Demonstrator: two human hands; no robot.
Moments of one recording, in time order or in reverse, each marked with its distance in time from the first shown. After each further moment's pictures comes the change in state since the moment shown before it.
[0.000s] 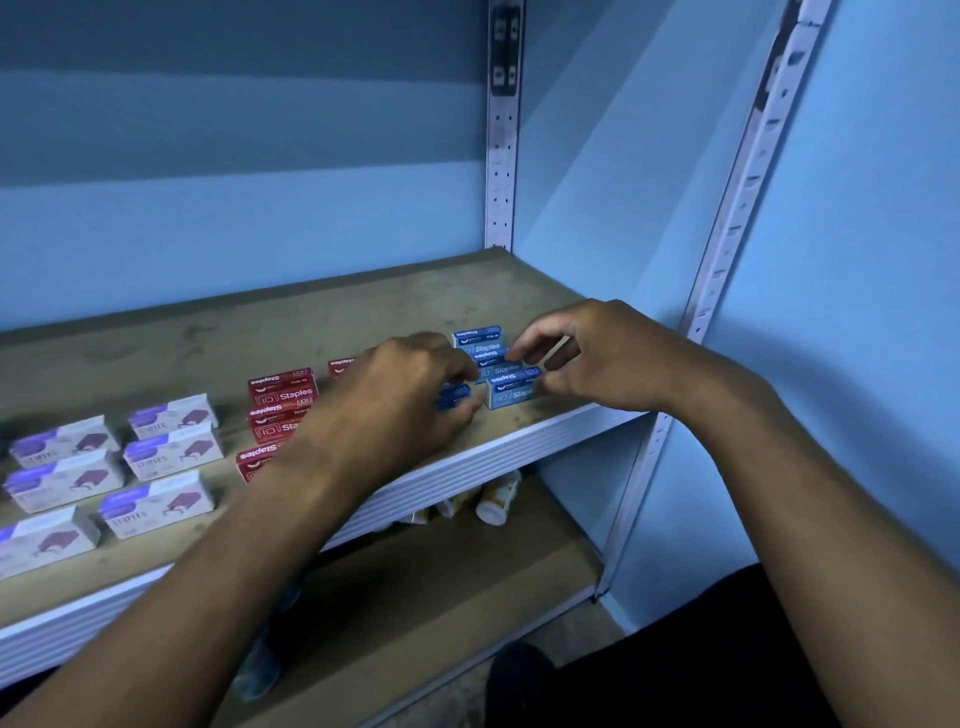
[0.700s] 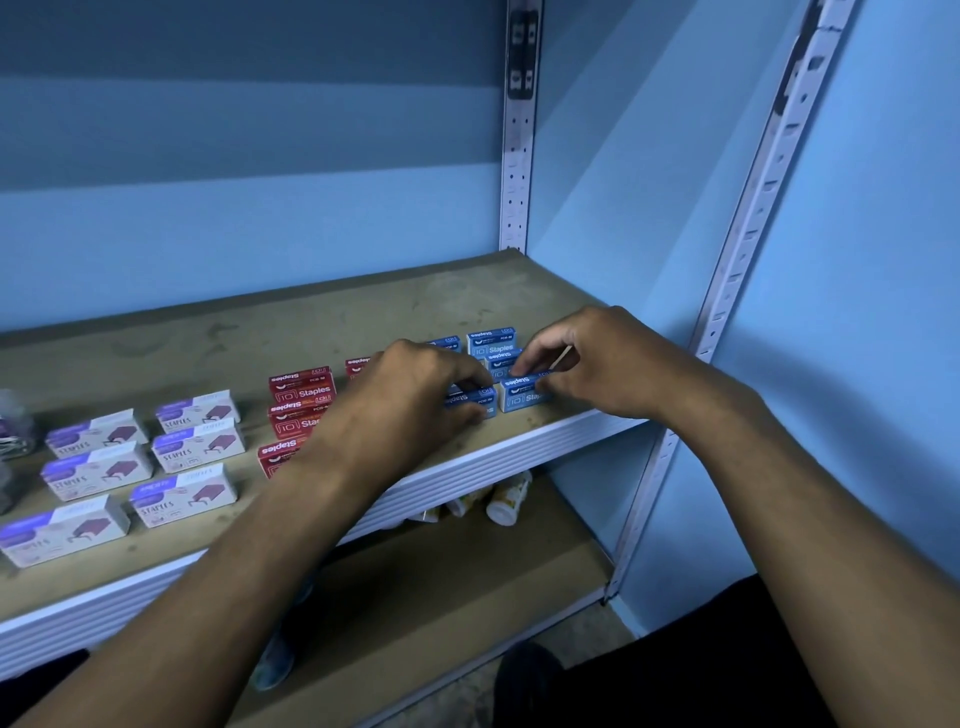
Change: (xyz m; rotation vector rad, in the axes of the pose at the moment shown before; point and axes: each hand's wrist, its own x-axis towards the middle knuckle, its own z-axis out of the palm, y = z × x) left_hand -0.003 -0.002 0.001 -0.120 0.011 -0.054; right_hand 0.009 0.003 0.011 -0.068 0.040 -0.089
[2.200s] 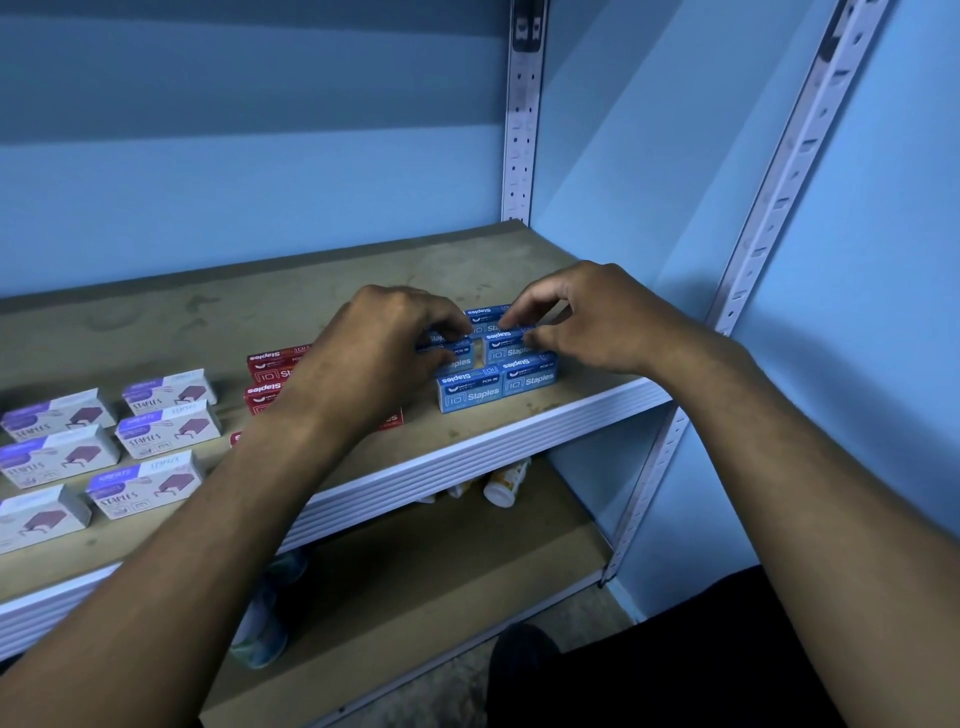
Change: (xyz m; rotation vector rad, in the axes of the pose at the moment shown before) left_hand 0.023 -0.027 0.005 -0.003 0.053 -0.007; right_hand 0.027 0.005 -0.001 0.042 0.006 0.079
